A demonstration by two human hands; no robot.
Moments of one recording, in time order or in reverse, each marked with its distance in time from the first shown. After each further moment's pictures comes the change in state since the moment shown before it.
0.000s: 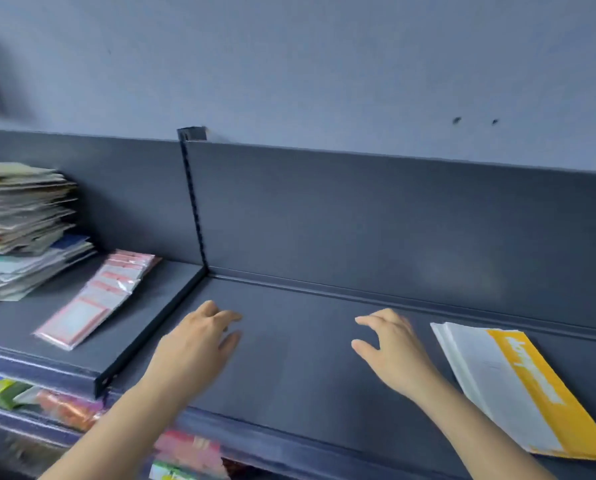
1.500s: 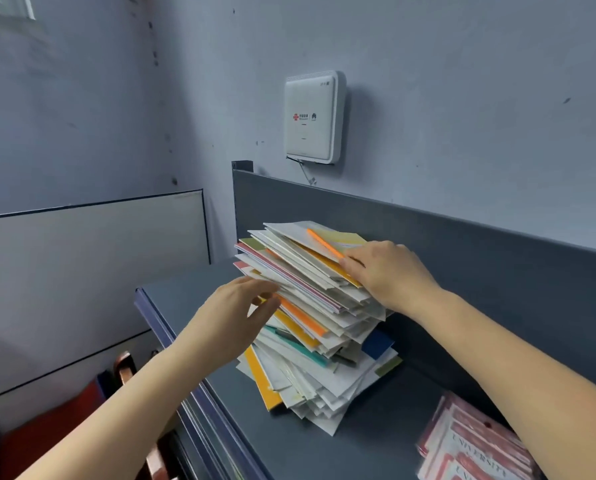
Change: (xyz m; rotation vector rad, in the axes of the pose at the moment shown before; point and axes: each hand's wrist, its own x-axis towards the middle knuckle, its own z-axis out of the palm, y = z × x) left_hand 0.116 -0.488 -0.208 -0.055 0.266 -0.342; right_hand 0.326 -0.592 0.192 -0.187 0.022 -0.876
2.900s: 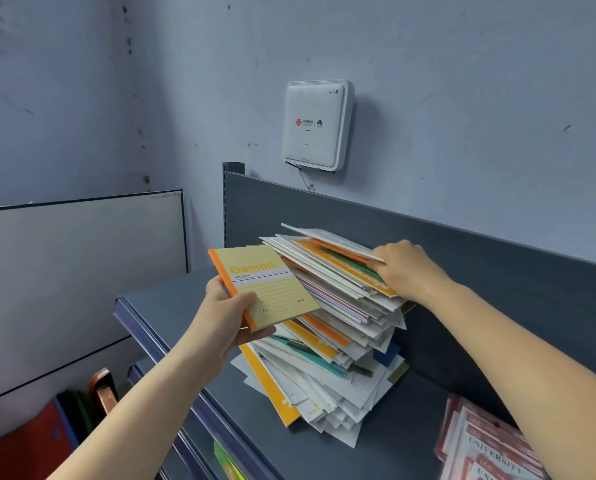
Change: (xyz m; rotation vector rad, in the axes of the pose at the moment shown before) left_hand 0.013 -0.040 -0.016 -1.259 -0.016 -0.531; right_hand 0.036 0.003 0.007 -0.068 -0.108 0.212
